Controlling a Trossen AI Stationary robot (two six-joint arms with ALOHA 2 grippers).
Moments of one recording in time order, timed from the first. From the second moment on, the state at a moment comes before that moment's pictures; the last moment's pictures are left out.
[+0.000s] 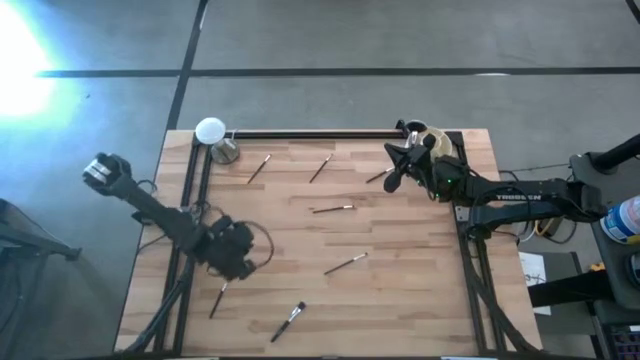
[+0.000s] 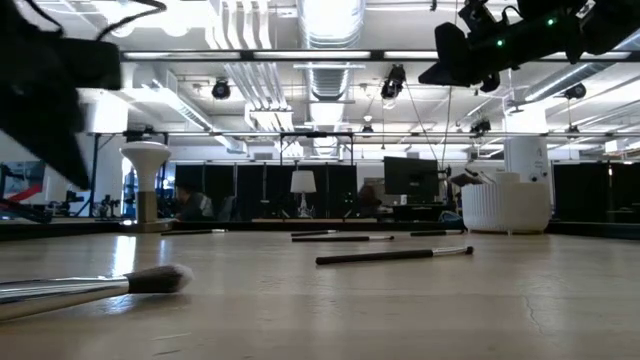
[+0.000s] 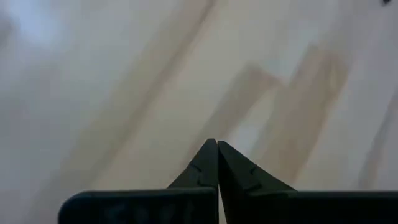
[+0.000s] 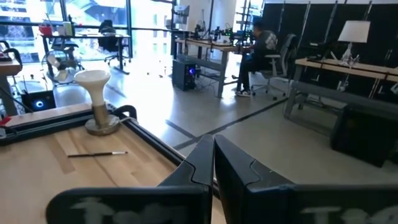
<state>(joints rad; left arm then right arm) -0.61 1.17 0.64 -0.72 -0.46 -1.13 -0.24 0.95 0.47 0.45 0.52 -0.03</state>
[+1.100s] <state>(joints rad) -0.84 1.44 0.70 -0.79 -0.14 -1.79 -0.24 0.95 0.47 0.45 0.52 -0.03</state>
